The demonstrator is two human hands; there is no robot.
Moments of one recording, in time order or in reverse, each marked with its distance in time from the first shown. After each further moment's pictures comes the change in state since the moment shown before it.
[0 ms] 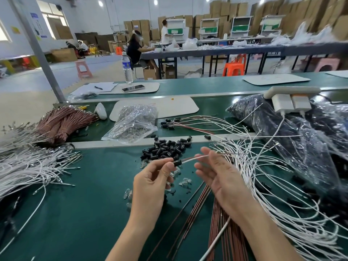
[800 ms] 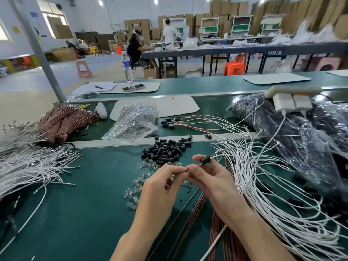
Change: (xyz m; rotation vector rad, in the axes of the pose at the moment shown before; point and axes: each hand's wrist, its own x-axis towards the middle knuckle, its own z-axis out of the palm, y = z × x) left_hand -0.005 -0.005 0.002 0.415 -0.163 0.292; right_hand -0.006 0.014 0.014 -0.124 -0.038 -0.029
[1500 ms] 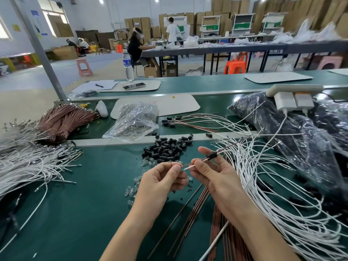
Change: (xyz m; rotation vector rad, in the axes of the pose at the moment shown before) left_hand 0.009 0.001 -0.003 -0.670 -0.021 -0.499; right_hand 0.005 -0.004 -0.005 0.073 0.063 -0.009
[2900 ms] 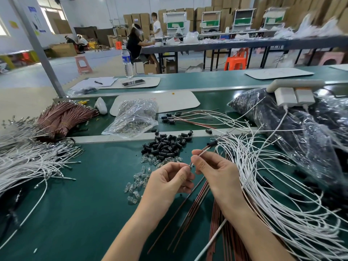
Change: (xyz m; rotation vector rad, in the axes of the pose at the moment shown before) left_hand -0.004 -0.006 0.011 0.043 -0.117 -0.027; right_hand -0.007 0.003 0.003 -0.468 0.073 -0.238
